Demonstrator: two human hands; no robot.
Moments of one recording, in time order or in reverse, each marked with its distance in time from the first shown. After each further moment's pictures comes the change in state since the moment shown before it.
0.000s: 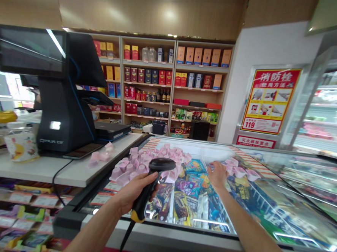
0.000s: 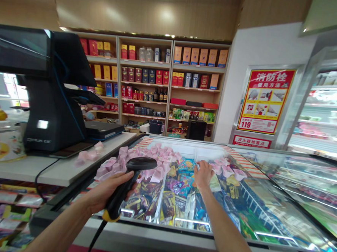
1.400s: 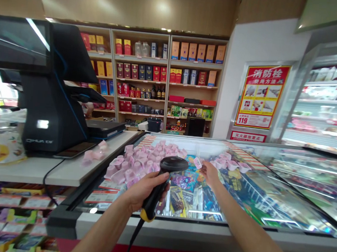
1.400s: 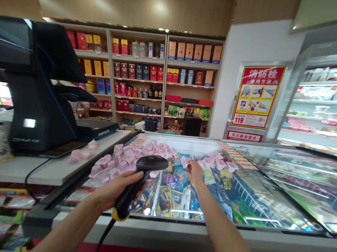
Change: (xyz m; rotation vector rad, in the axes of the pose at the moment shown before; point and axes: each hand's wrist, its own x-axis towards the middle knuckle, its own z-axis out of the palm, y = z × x) left_hand 0.004 -0.003 0.033 -0.021 -0.151 -0.061; right_hand -0.010 -0.020 -0.010 0.906 -0.272 0.723
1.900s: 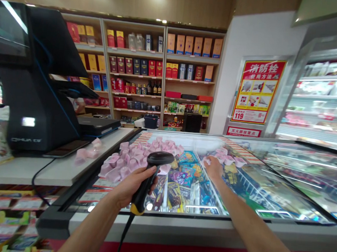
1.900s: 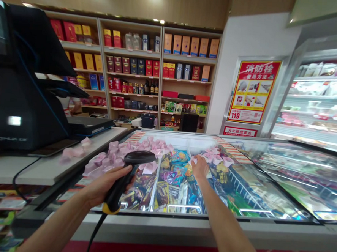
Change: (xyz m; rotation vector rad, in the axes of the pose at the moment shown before) left_hand 0.001 0.000 -0.017 0.042 0.106 0.029; right_hand 0.022 0.009 -0.041 -1.115 0.262 -0.558
